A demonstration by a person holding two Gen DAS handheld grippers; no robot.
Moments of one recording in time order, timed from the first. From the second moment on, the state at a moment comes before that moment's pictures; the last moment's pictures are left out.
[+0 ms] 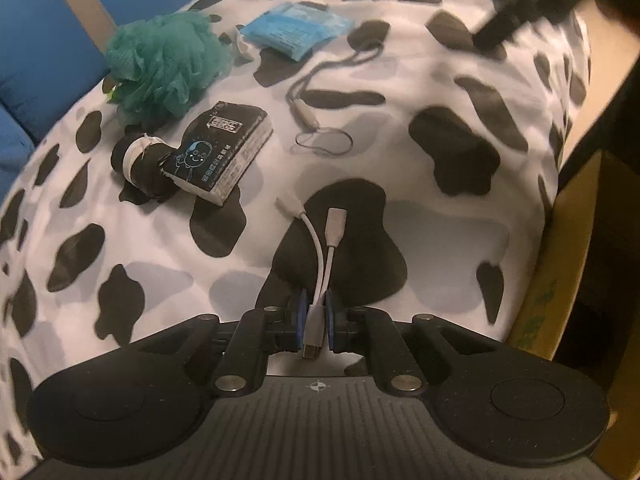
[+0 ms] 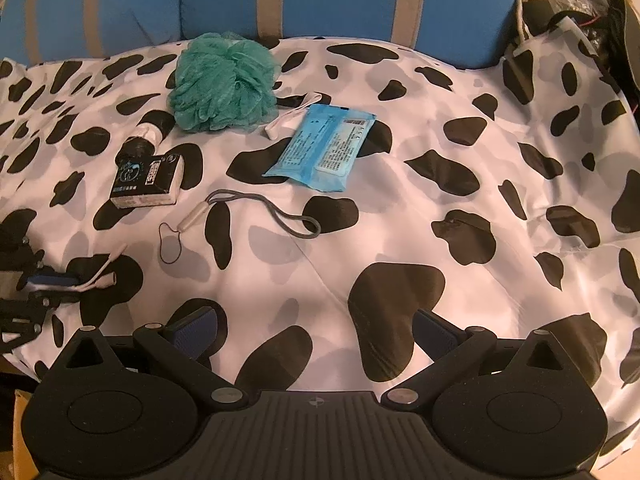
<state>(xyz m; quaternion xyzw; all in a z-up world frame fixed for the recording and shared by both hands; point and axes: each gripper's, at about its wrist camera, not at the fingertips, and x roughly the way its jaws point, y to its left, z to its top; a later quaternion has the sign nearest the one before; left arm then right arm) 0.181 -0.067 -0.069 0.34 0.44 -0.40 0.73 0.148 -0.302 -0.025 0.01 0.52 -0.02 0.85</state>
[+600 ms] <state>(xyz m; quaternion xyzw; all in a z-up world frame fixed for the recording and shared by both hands) 0.162 -0.077 -0.042 0.29 0.42 -0.40 0.76 0.153 -0.293 -0.030 -0.01 0.52 0.00 0.85</state>
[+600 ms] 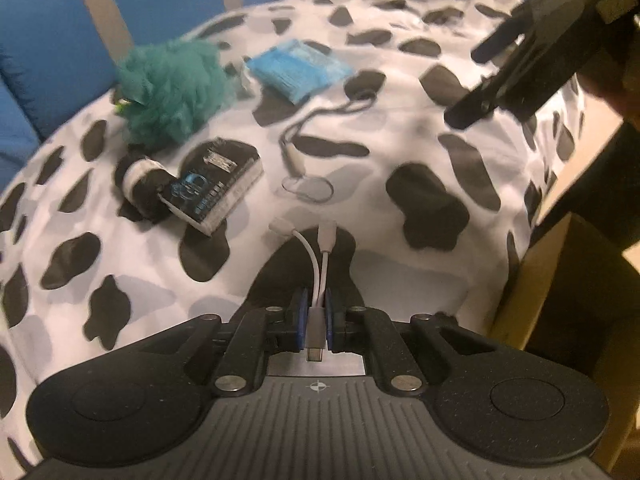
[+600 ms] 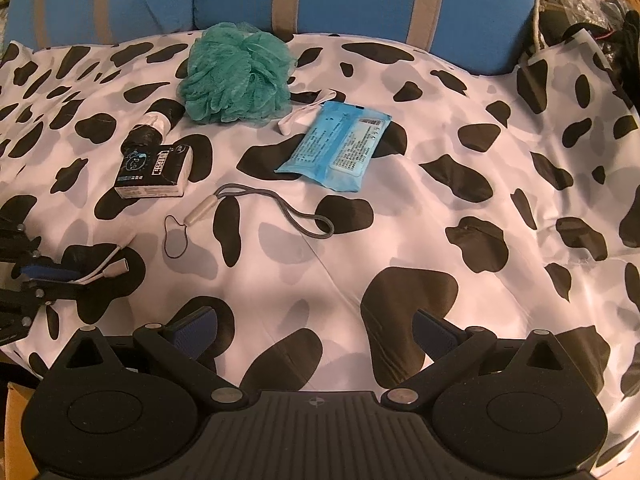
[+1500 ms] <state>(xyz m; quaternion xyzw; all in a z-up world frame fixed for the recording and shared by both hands) 0.151 -0.041 0.022 0.13 0.40 -0.22 0.88 0.208 -0.257 -0.049 -0.05 0.48 0.09 0.87</state>
